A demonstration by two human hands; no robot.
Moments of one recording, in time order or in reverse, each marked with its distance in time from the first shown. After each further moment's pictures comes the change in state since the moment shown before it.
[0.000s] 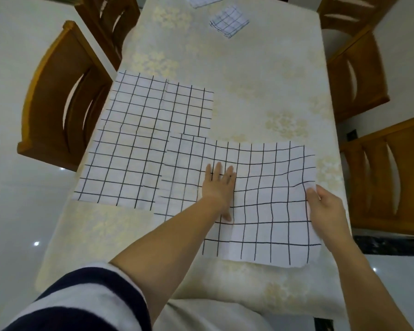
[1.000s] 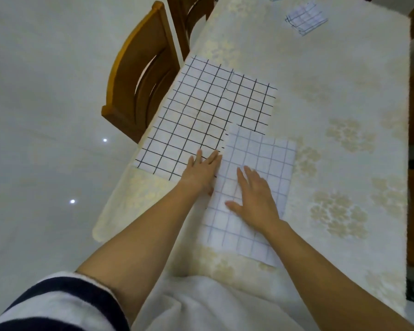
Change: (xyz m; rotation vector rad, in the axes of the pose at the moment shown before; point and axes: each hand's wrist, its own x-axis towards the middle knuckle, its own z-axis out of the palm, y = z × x) left_hand -0.066 -0.150 0.067 -0.470 0.085 -0.200; right_hand -0.016 -0.046 0.219 -0.692 -0.471 -0.674
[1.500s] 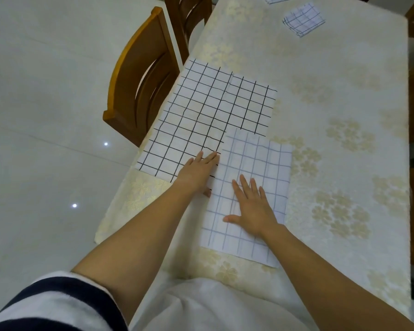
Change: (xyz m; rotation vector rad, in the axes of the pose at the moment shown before) left_hand -0.001 -0.016 -0.006 -0.029 0.016 0.034; right_hand -0.001 0.005 0.022 -0.085 -0.237 -0.002
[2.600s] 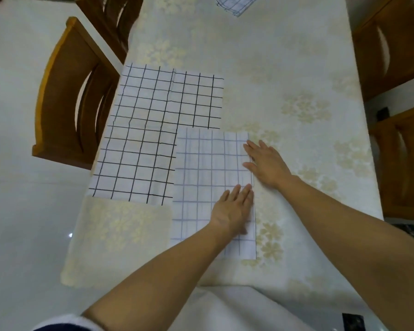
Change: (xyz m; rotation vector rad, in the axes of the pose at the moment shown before) left_hand -0.004 0.174 0.075 0.266 -0.135 0.348; right_hand 0.027 0.157 -0.056 0.115 0.178 0.164
